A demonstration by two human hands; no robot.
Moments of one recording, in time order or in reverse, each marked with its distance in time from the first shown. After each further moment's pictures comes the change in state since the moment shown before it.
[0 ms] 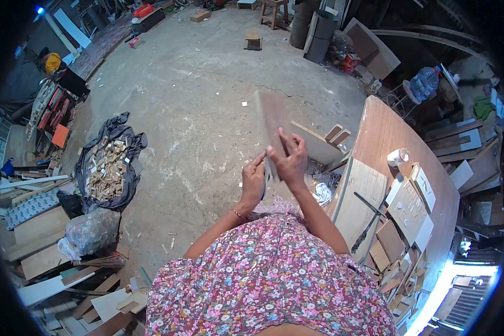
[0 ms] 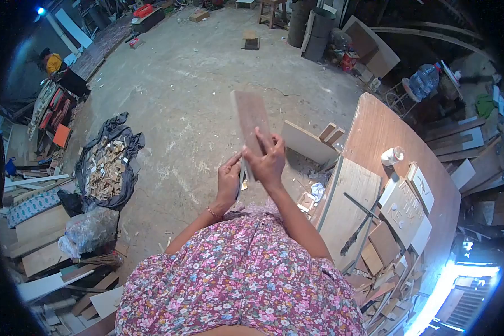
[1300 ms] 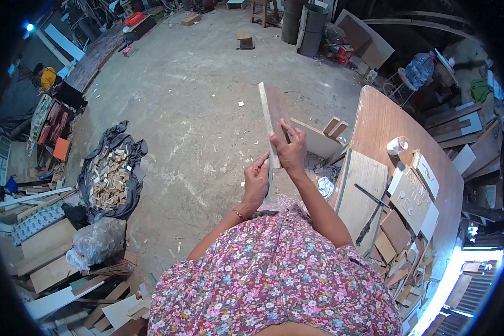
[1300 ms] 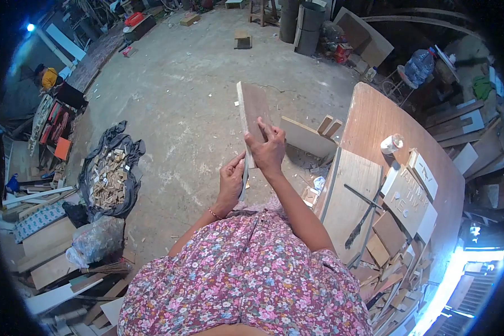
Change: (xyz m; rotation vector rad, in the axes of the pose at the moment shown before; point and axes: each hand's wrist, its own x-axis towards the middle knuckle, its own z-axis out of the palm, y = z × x) left_hand -0.010 -0.002 0.010 0.056 -0.069 -0.012; right_hand 0.017 0.006 -0.004 0.046 0.026 0.146
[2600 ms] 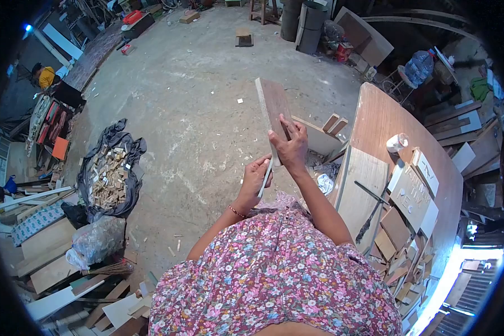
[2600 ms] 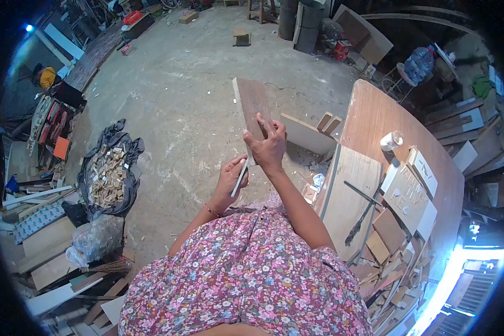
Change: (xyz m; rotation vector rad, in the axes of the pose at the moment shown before) left_hand 0.000 0.001 -0.012 -0.430 -0.227 -0.276; right_hand 0.002 0.006 0.002 0.004 0.046 -0.082
